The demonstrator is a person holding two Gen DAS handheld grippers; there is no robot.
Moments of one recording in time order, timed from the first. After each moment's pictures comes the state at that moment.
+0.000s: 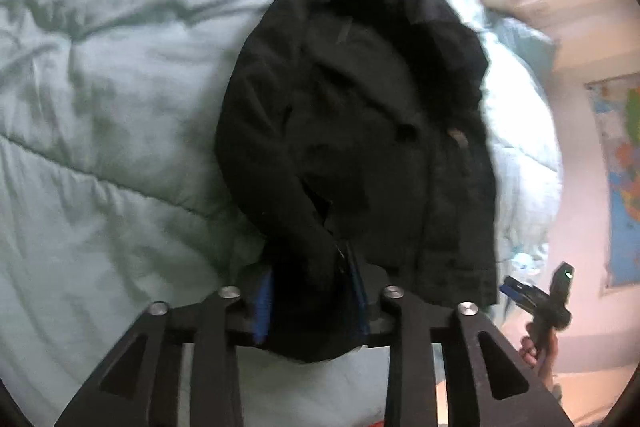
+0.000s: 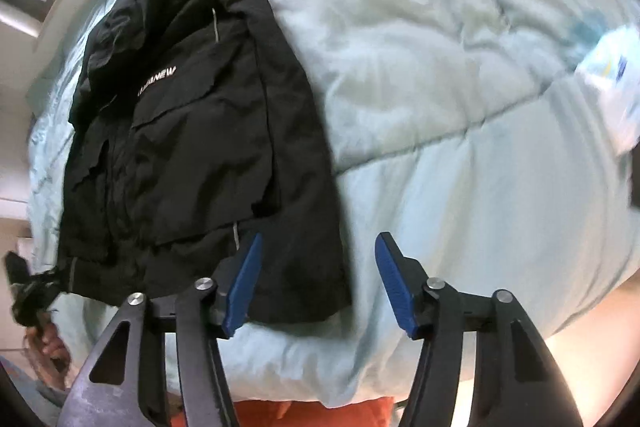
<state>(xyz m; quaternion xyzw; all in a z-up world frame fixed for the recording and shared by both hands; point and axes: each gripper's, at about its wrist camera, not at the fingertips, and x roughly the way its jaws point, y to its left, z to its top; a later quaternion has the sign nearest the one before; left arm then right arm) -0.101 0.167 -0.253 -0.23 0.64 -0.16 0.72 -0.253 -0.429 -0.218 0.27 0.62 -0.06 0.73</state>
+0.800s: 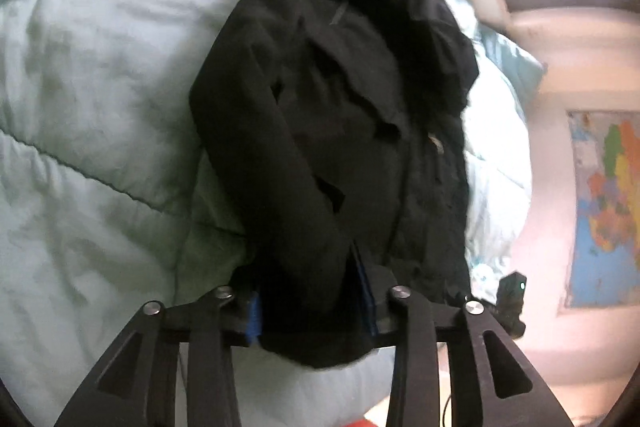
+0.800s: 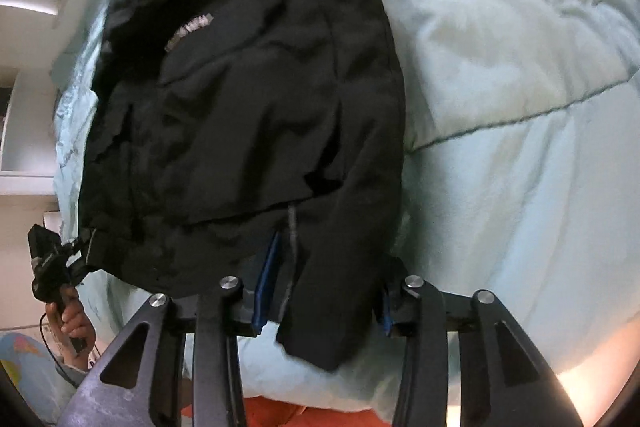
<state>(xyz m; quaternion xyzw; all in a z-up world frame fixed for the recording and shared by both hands) -0.092 0.159 -0.279 -0.31 0.64 -0.18 0.68 -0.227 -0.387 -0.254 0.30 0.66 0.02 0.69</state>
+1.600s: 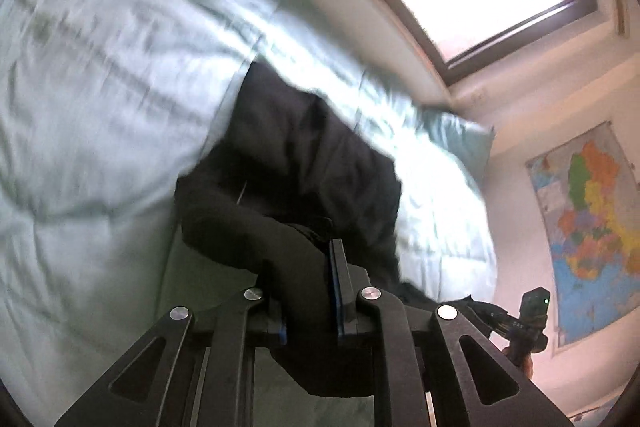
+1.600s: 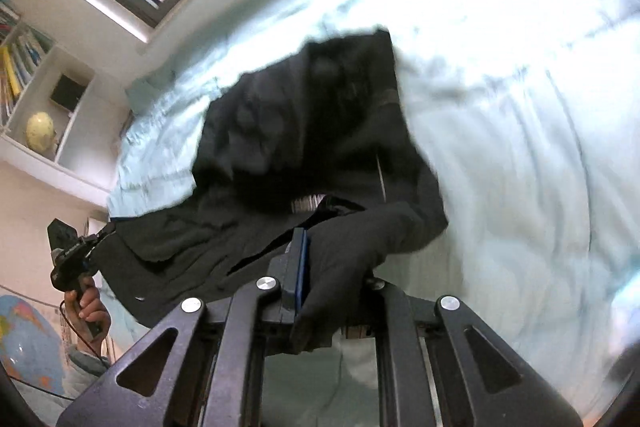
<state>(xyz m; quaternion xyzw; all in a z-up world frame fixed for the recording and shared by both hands) 0.003 0.162 -0.116 -0.32 0.46 -0.20 0.80 -0.101 -0.429 -0.068 0.25 0.52 0.10 0.81</state>
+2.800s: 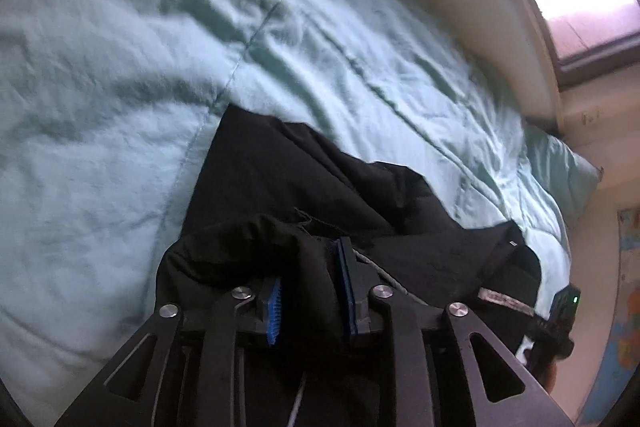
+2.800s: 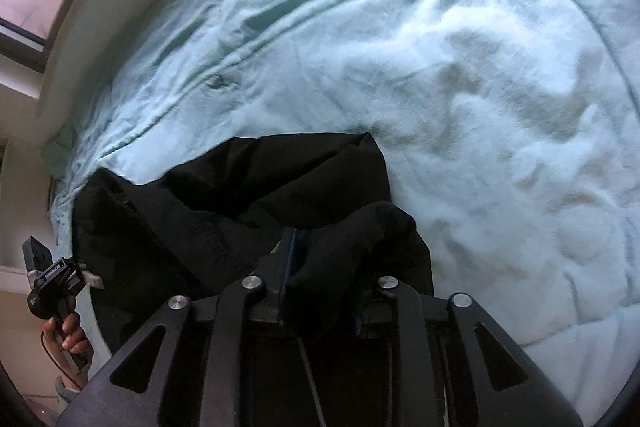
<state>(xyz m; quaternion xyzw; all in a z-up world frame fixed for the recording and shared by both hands) 0.316 0.073 -0.257 -0.26 0.57 -0.12 0.77 0.216 -0.461 -0.223 0.26 0.59 0.02 0.76</state>
